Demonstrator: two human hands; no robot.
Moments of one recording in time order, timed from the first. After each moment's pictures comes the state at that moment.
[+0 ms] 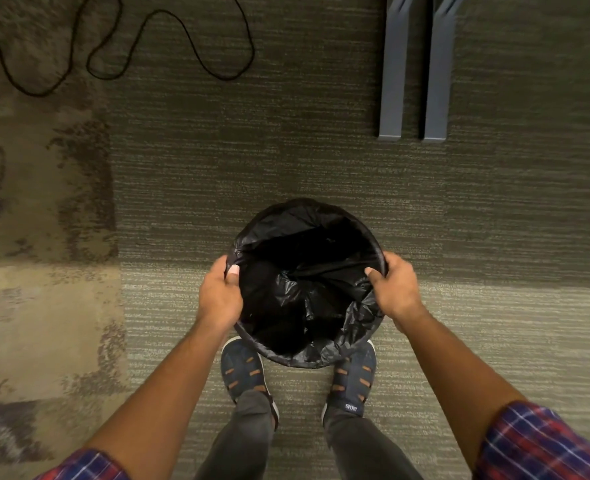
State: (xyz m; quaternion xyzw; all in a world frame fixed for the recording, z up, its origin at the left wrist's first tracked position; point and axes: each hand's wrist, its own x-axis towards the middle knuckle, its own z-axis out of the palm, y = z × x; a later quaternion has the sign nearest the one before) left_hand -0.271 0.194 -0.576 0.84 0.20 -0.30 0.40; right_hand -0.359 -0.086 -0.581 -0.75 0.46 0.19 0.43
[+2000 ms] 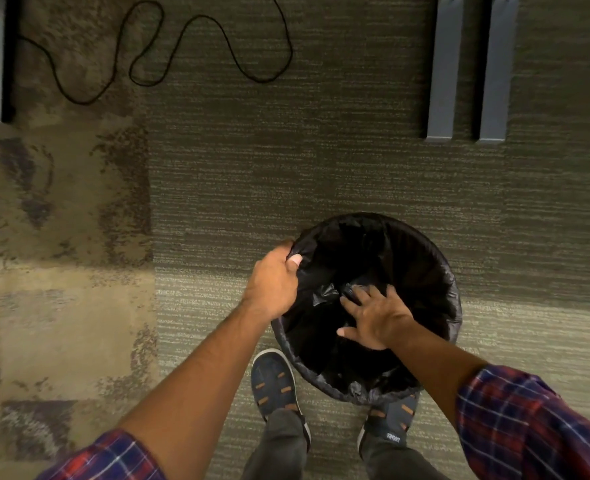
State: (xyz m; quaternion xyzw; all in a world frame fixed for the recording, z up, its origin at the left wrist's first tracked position) left_hand -0.225 0.173 -0.587 0.87 0.05 -0.38 0.31; right_hand -0.335 -0.013 -0.658 -0.81 -0.07 0.58 0.02
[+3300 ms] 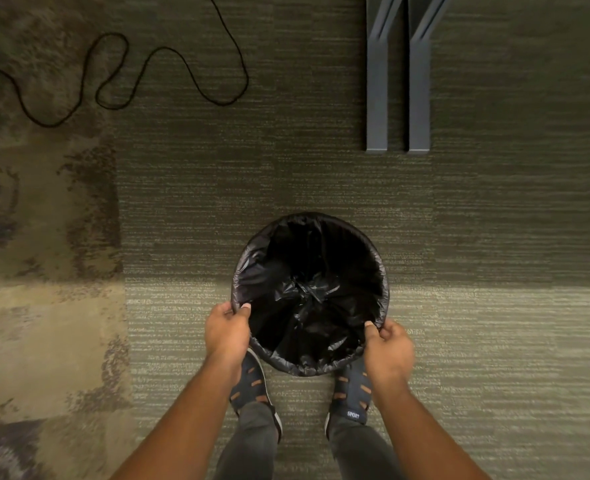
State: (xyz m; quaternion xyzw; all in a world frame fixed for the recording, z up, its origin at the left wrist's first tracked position) left_hand -0.327 0.187 -0.559 0.72 0.42 -0.30 0.47; right_hand -0.449 -0.018 -0.553 -0.60 0.64 0.07 0.46
